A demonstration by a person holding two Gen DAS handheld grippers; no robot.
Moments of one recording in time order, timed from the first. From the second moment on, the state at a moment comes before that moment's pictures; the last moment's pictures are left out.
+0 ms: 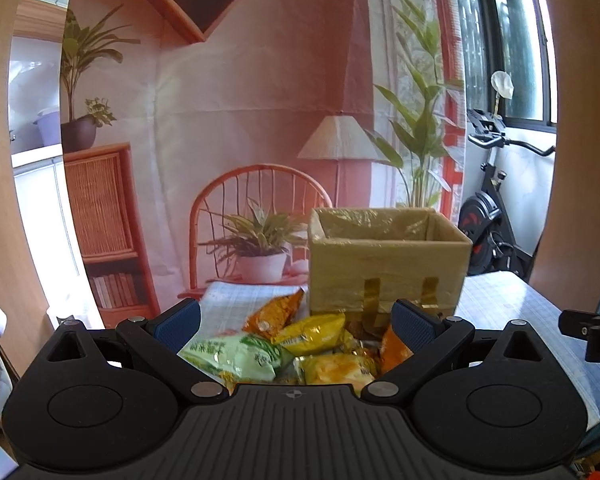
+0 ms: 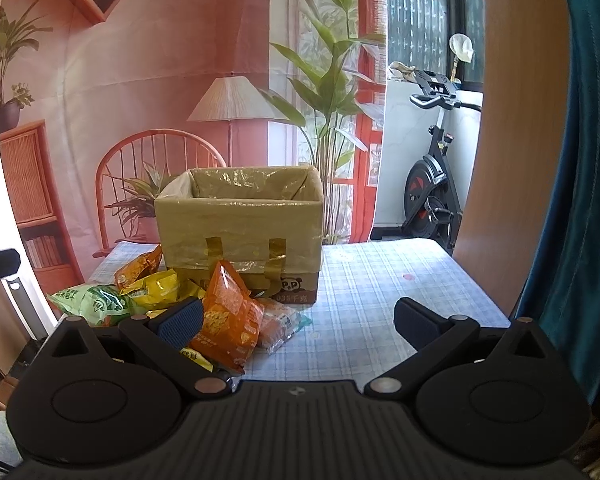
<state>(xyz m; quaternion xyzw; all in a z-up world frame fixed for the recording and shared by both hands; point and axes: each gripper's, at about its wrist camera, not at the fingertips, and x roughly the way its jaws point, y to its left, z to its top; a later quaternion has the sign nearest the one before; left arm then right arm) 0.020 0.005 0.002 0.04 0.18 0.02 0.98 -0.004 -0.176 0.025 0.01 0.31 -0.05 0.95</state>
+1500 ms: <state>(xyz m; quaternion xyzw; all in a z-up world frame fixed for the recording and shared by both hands) 0.200 0.035 -0.057 0.01 0.31 -0.03 0.95 0.183 -0.182 -0.103 0.00 0.36 0.09 0.93</state>
